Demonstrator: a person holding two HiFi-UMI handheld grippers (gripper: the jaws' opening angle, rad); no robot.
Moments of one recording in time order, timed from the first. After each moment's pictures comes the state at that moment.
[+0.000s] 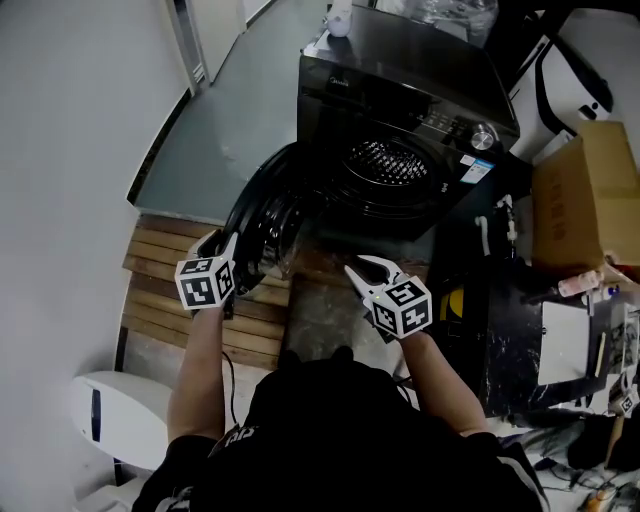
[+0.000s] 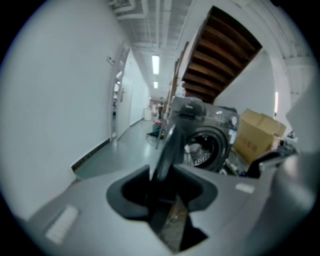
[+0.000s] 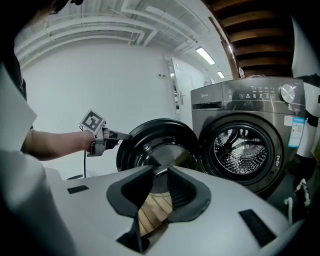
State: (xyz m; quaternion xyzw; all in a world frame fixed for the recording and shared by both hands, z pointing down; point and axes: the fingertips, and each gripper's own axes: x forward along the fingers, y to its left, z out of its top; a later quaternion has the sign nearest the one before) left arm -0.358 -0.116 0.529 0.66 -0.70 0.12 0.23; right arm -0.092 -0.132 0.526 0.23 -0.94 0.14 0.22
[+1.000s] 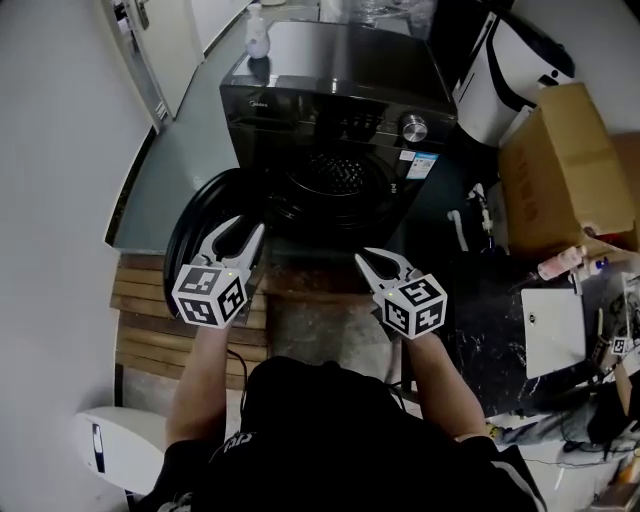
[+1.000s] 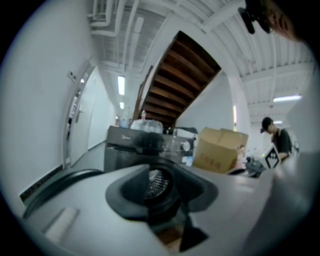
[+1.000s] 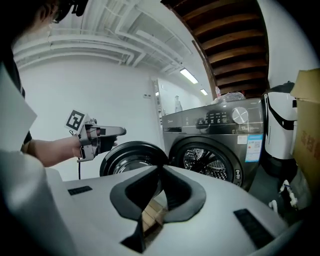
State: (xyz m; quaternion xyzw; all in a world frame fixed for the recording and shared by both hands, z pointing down) left arm -0.148 -0.196 0.403 0.81 -0.58 0.03 0.10; right arm 0.048 -0.197 0.465 0.31 -0.93 0.12 0.14
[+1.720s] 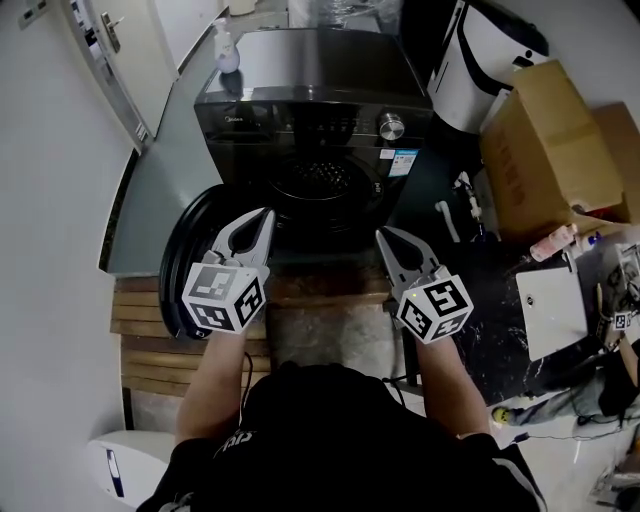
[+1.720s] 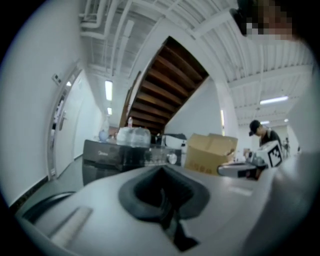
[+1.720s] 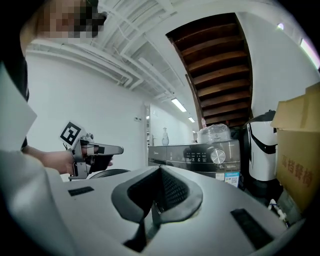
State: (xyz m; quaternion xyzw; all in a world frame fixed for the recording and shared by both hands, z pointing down) left arm -0.087 -0.220 0.343 0.84 -0.54 0.01 0.05; right arm 0.093 -0.212 0.367 0.40 -0.91 0.03 0.01
